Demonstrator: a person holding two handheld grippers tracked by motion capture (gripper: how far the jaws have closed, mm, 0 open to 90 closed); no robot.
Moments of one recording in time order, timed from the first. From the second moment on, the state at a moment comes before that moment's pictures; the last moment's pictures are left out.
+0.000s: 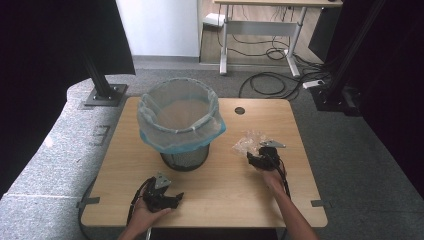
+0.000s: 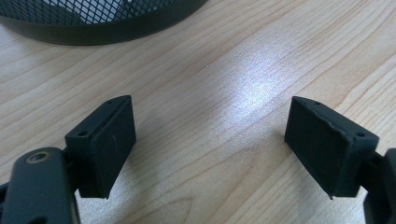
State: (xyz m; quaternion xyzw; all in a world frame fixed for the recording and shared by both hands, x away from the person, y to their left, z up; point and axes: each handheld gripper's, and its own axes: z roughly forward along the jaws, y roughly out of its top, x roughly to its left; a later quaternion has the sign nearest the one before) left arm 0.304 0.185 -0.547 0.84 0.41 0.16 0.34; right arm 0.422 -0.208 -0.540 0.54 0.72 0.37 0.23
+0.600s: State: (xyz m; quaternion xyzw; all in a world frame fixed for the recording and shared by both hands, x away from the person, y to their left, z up) left arm 0.303 0.184 -0.547 0.84 0.40 0.16 0.34; right arm 0.419 -0.213 -0.553 0.54 0.73 0.35 0.24
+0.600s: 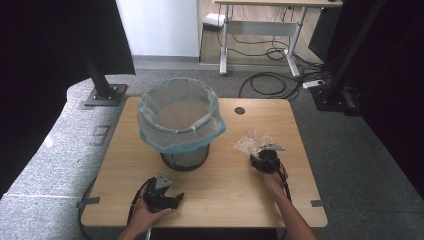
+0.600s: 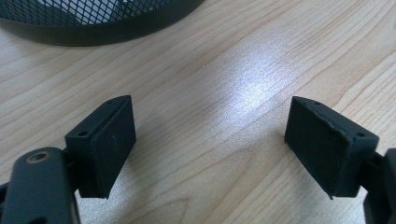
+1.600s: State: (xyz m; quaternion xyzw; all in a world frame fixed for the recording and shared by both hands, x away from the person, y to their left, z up) left arm 0.303 0.184 -0.547 0.84 0.40 0.16 0.34; right arm 0.394 -0.227 -0.512 0.50 0.72 0.41 0.26
